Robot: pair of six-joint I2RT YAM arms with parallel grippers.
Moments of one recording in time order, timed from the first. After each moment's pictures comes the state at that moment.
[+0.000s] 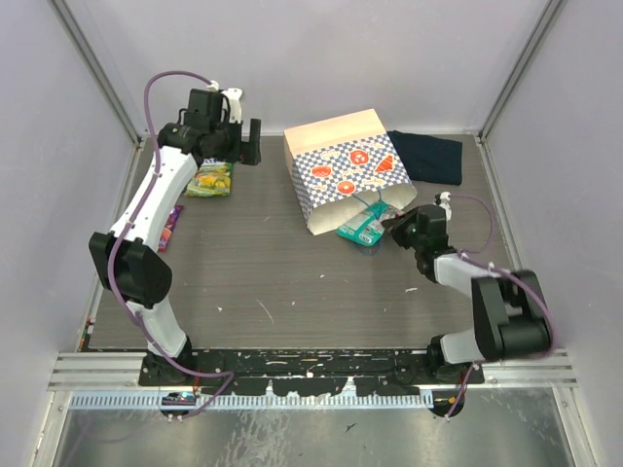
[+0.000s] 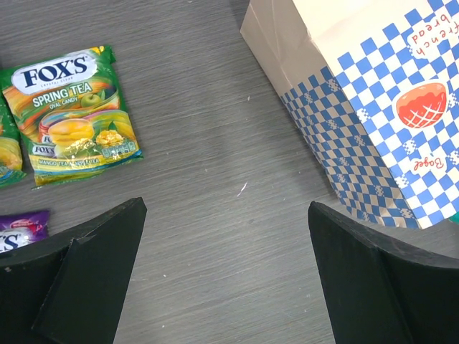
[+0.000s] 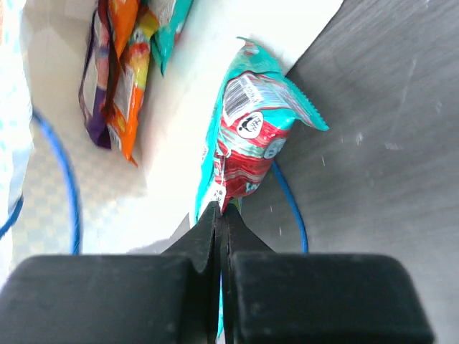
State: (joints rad) left arm -0.28 1.80 1.89 -0.80 0.07 -0.09; right arm 0.13 1.47 0.50 0.49 -0.07 1.00
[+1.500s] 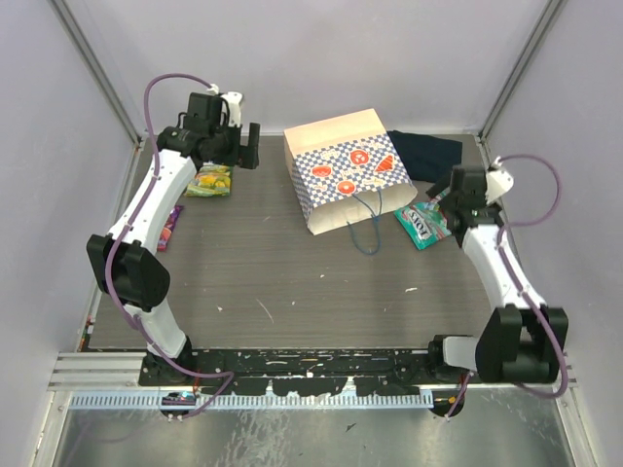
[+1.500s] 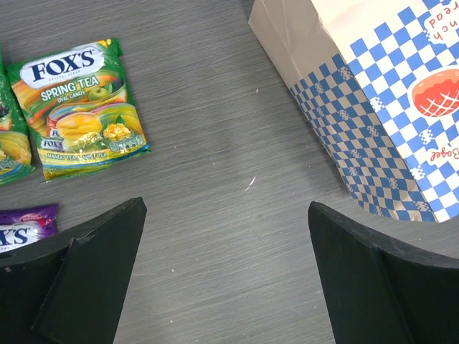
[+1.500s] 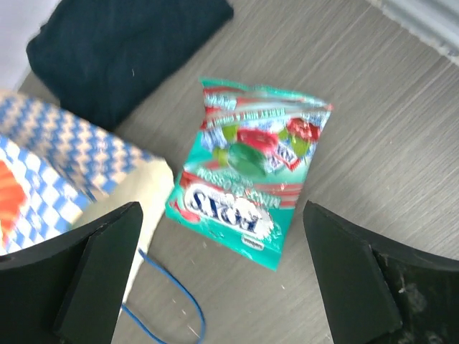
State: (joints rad) left arm -0.28 1.77 1.84 -0.79 0.06 -0.06; right arm -0.03 1.35 1.07 -0.43 0.42 0.76
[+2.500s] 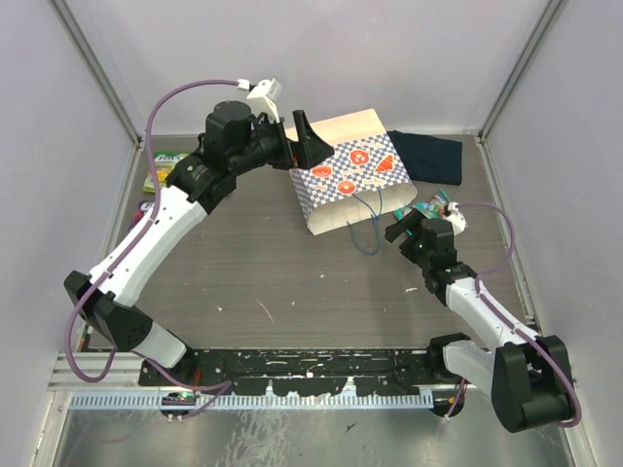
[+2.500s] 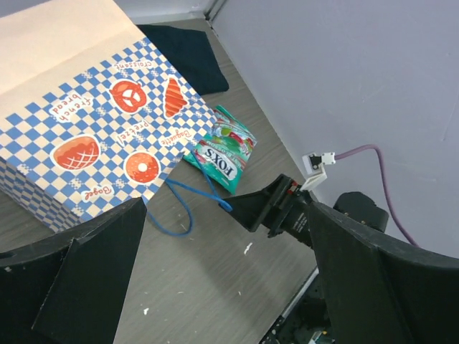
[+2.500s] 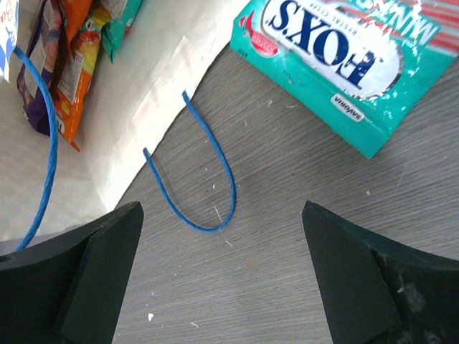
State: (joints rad) left arm -0.61 1.52 1.71 -0.40 0.23 -0.52; right arm 0.18 1.03 0.45 0.03 0.12 0.82
